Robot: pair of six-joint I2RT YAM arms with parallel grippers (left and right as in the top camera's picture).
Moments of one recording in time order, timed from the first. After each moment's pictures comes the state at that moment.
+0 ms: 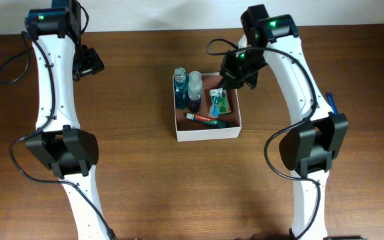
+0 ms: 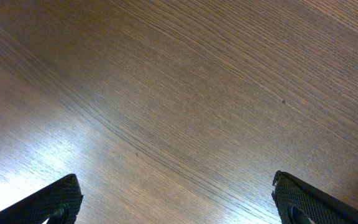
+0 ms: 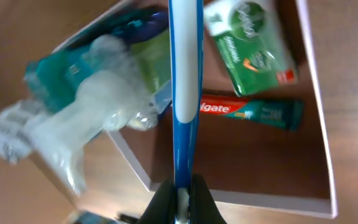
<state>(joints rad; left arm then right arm) 0.07 2.37 2.63 -1.68 -0.27 -0.42 0.23 2.31 2.35 -1.48 -0.49 0.64</state>
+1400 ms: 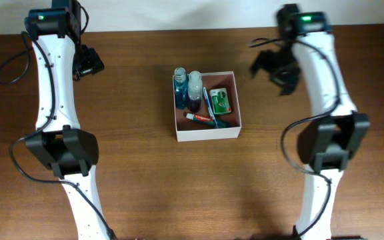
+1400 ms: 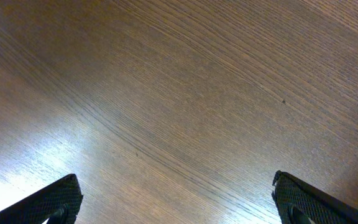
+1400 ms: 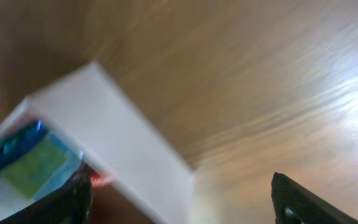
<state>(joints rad) 0.07 2.37 2.63 -1.68 -0.27 -0.42 0.03 2.31 2.35 -1.55 -0.17 0.65</state>
